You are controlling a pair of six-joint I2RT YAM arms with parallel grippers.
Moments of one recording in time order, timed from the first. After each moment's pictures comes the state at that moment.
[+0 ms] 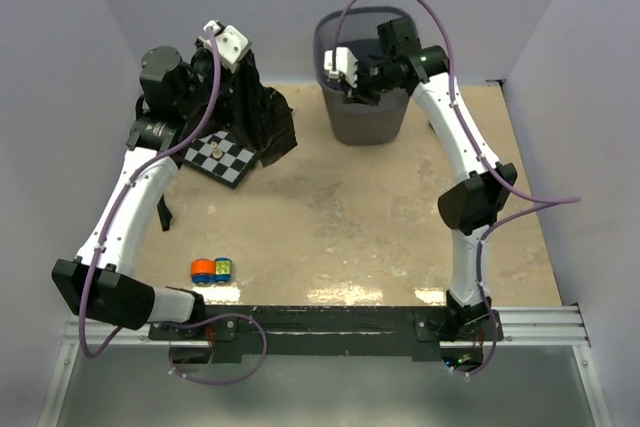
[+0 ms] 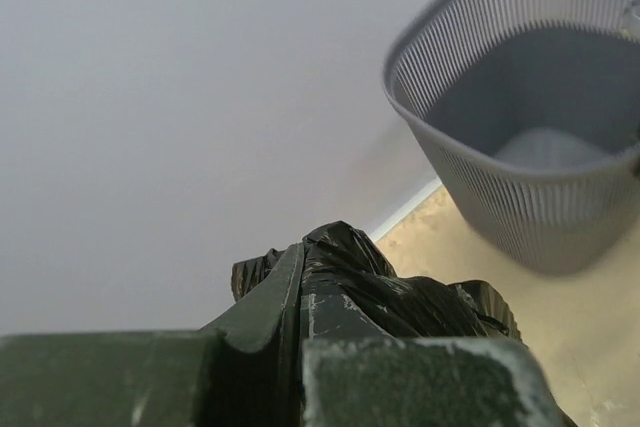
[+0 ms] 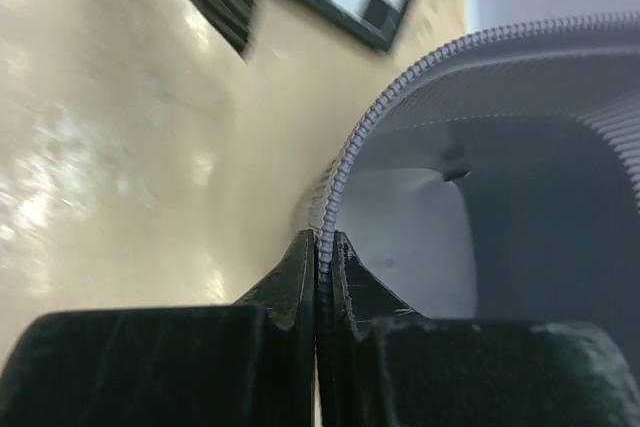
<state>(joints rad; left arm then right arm) -0.21 1.35 1.46 -0.07 0.32 0.45 0.37 2.09 2.37 -1.11 -0.55 -1.03</state>
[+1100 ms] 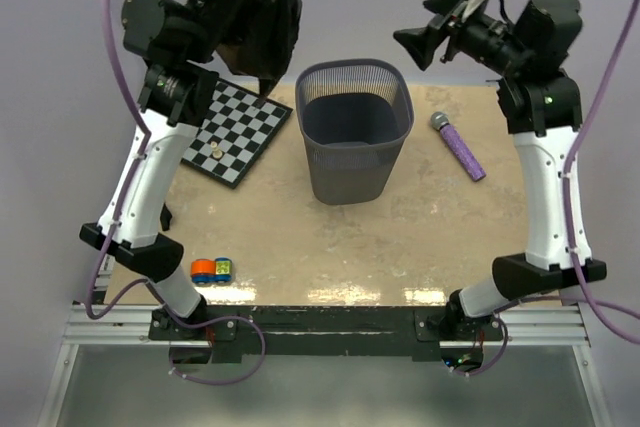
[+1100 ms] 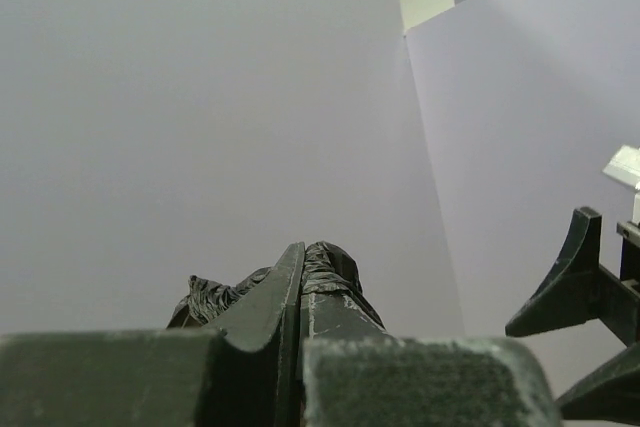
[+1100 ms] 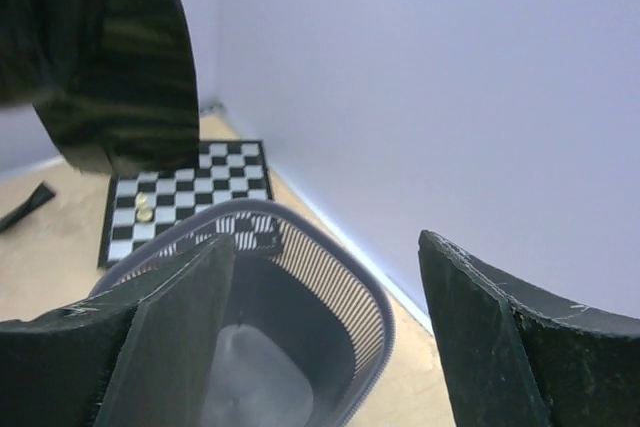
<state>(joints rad) -0.46 1.66 2.28 0.13 0.28 0.03 0.20 1.56 2.18 -0.58 -0.65 -0.21</state>
